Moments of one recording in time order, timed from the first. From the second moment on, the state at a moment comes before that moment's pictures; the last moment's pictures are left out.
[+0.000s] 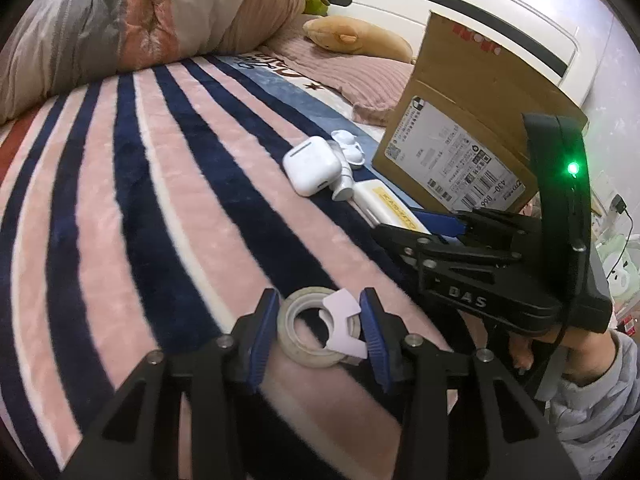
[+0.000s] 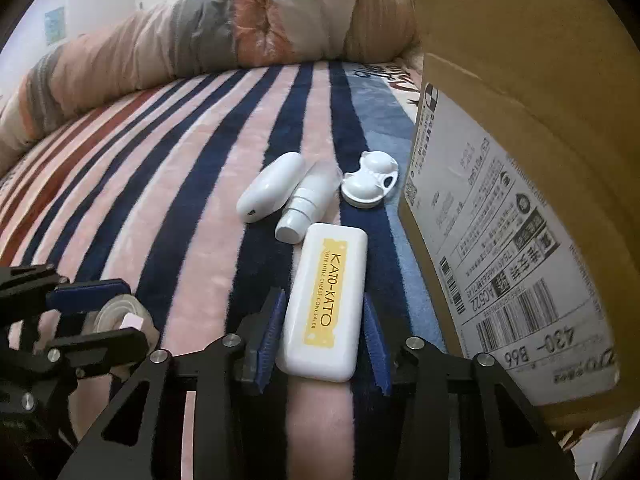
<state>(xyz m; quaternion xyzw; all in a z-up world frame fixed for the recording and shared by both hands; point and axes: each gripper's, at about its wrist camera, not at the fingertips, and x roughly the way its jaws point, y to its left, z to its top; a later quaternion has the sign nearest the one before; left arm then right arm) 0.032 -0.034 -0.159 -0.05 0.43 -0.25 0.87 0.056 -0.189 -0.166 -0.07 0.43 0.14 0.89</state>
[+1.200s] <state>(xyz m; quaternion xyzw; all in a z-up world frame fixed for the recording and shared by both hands) 0.047 -0.157 0.060 0.04 0.29 -0.29 0.91 0.026 -0.318 0.014 -0.03 0.26 0.22 0.94</state>
